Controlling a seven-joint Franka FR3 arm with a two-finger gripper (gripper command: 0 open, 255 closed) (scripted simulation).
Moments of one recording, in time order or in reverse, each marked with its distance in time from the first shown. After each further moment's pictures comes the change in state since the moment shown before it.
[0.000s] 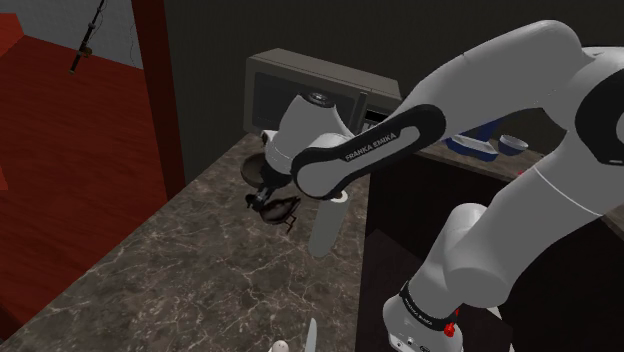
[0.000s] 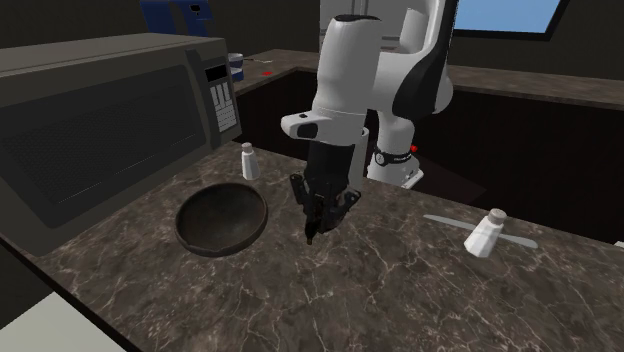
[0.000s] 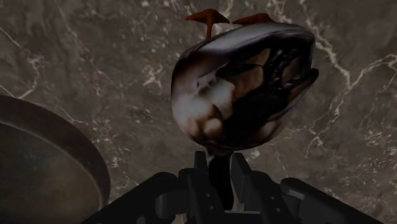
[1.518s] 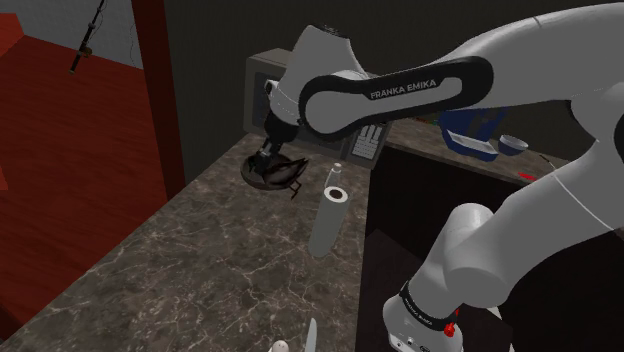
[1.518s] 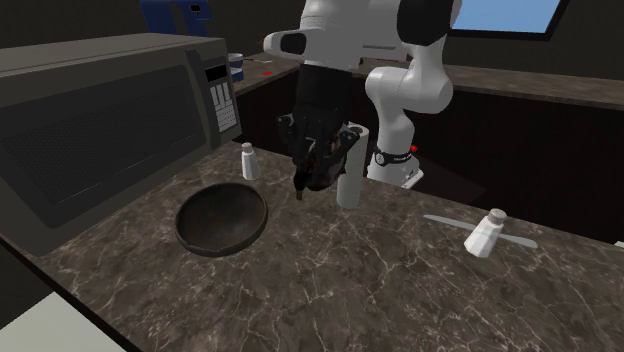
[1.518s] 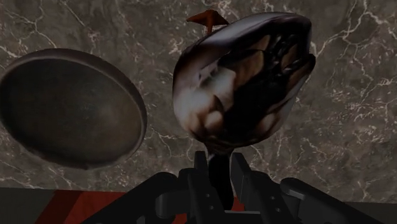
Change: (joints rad) arm -0.006 -0.140 -0.036 0.185 0.005 -0.326 -0.032
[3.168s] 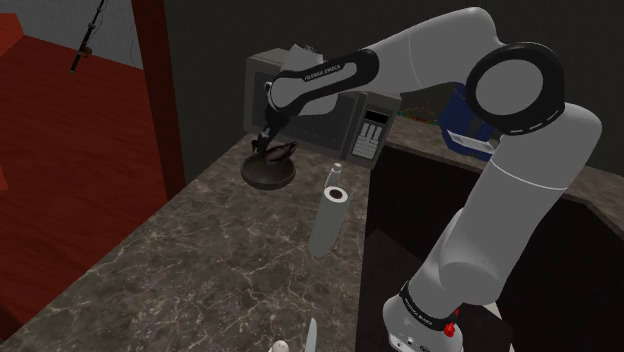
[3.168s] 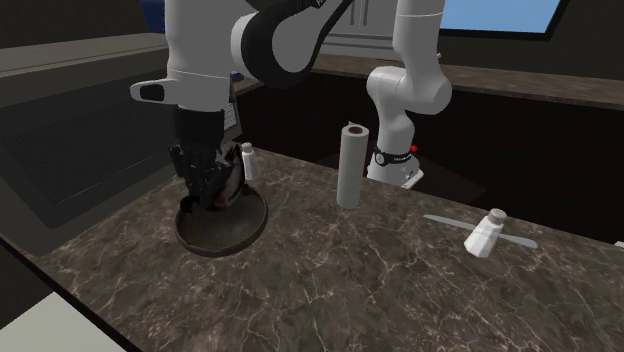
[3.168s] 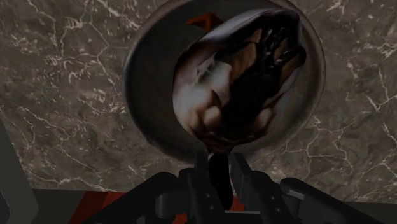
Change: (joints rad) arm -0.110 0.448 -0.188 0.328 0.090 0.095 -0.364
